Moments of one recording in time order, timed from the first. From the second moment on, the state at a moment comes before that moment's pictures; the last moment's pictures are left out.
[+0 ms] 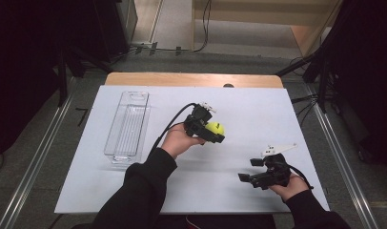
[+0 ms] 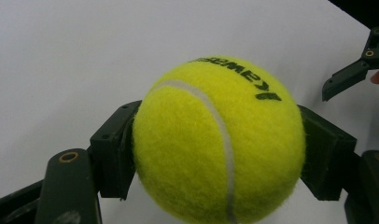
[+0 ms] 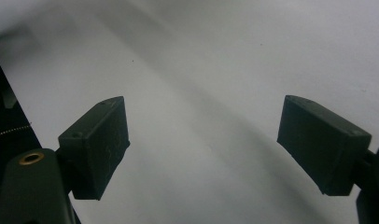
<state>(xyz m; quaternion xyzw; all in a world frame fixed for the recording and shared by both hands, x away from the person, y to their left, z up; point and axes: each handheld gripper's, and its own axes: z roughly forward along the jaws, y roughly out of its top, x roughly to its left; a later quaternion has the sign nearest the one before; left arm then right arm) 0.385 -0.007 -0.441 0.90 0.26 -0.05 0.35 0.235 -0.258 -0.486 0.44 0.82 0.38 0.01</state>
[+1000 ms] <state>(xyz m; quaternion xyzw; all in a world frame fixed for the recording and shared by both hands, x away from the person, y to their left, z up) 0.383 0.012 -0.411 0.90 0.27 -0.08 0.34 0.235 -0.258 -0.485 0.44 0.82 0.38 0.01</state>
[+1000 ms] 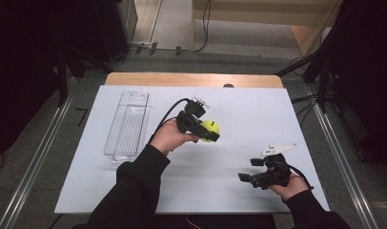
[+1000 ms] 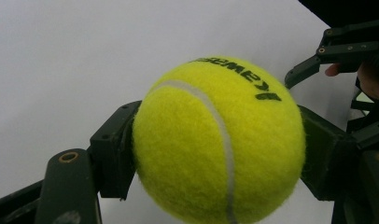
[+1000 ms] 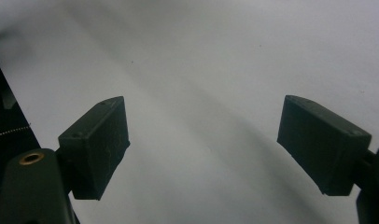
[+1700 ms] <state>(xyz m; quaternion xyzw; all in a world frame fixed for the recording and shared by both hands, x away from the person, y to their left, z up) 0.379 0.023 -0.390 0.90 0.25 -0.07 0.34 0.236 -0.258 -0.484 0.44 0.82 0.38 0.01</state>
